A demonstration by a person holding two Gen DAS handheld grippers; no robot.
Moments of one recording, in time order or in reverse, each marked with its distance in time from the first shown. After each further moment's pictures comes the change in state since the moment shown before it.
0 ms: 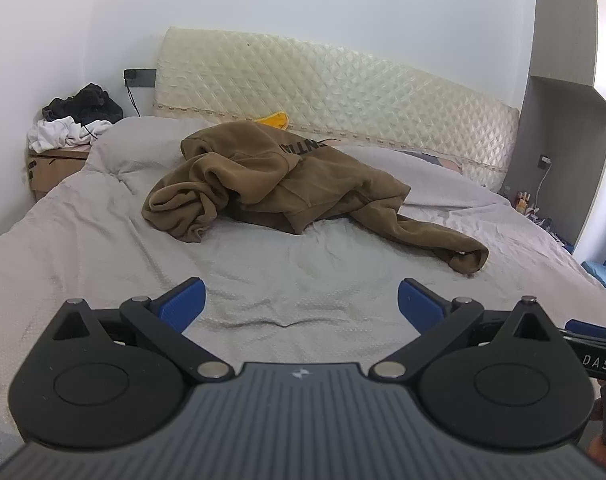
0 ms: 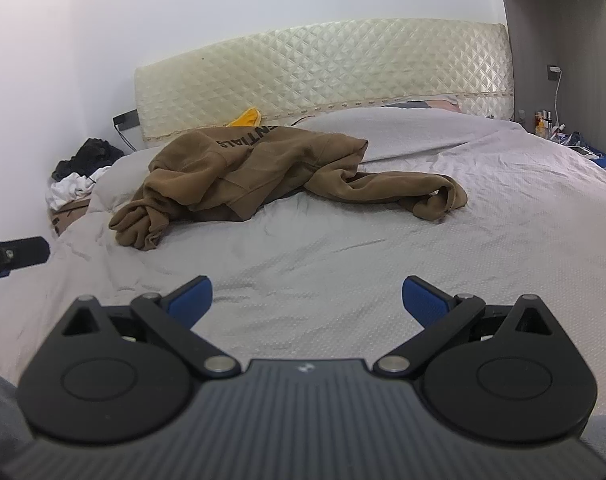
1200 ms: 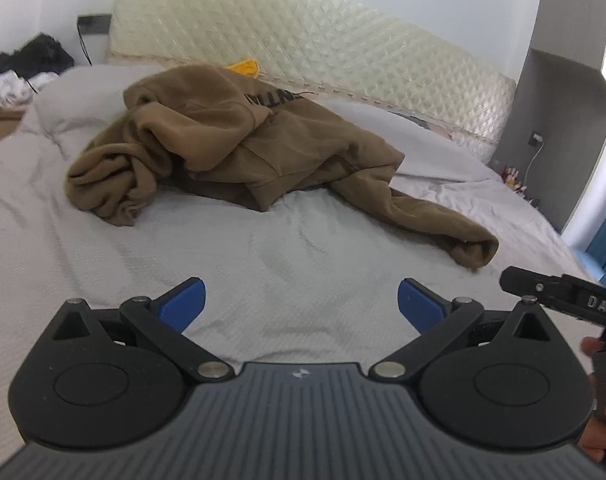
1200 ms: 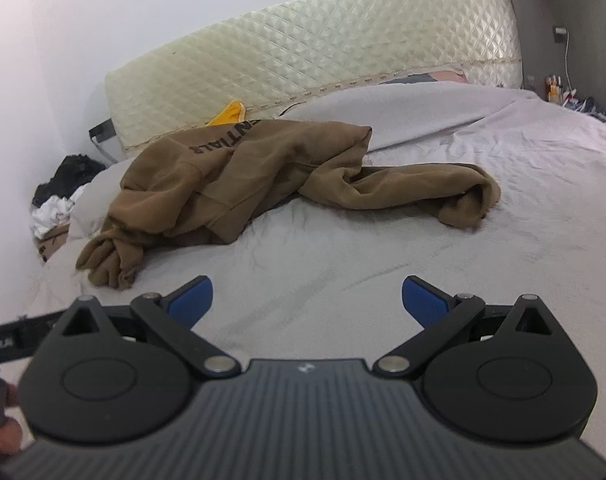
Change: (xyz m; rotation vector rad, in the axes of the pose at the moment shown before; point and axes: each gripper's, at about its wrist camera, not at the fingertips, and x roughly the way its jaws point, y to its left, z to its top) left arm 0.191 0.005 0.030 -0.038 0.150 -0.118; right arm 0.136 -0.016 0.047 0.108 0.050 0.018
